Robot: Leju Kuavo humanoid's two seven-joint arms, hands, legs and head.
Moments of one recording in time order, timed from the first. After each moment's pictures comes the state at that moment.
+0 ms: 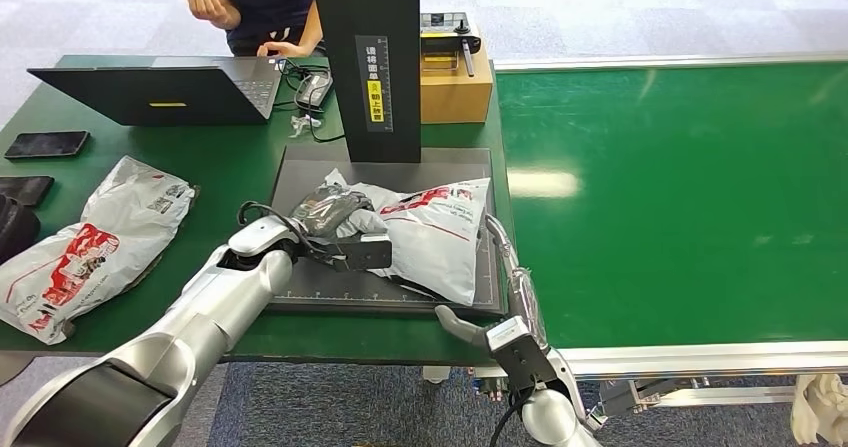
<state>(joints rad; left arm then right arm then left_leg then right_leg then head) -0.81 -0.07 -0.51 -0.37 -1.14 0.10 -0.34 -0.12 0.03 0.39 -1.44 0.33 -0.30 -0.54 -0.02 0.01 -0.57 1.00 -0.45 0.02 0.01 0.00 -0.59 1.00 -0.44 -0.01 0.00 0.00</state>
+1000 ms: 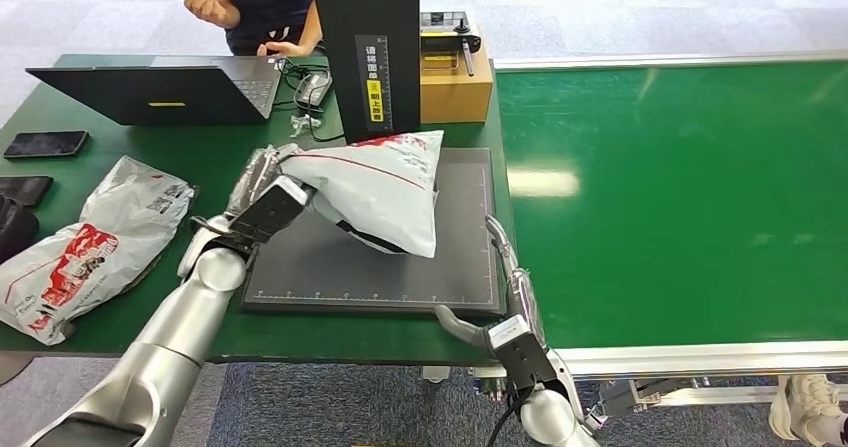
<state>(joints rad) -0.61 0.00 -0.23 -0.76 -0.65 0.22 -0.50 -0.12 0.02 0.41 -1.43 0.29 -0.31 -0.55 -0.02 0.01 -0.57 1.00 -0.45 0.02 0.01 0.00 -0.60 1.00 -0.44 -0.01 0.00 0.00</state>
